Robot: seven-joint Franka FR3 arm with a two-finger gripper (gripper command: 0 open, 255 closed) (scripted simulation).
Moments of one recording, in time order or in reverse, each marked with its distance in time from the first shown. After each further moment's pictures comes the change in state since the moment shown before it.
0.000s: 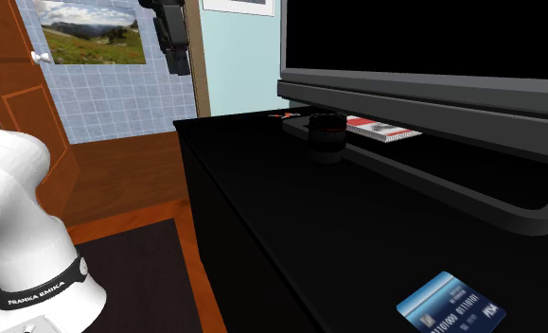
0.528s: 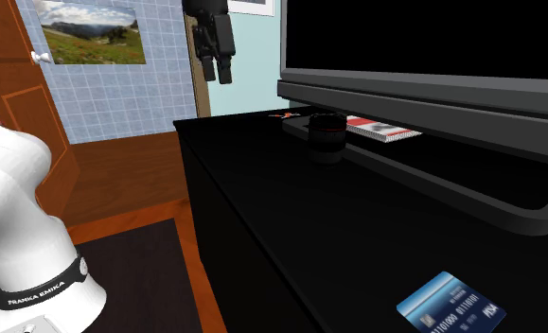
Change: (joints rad) arm -0.020 0.200 -0.066 0.093 -0.038 0.083 -0.082
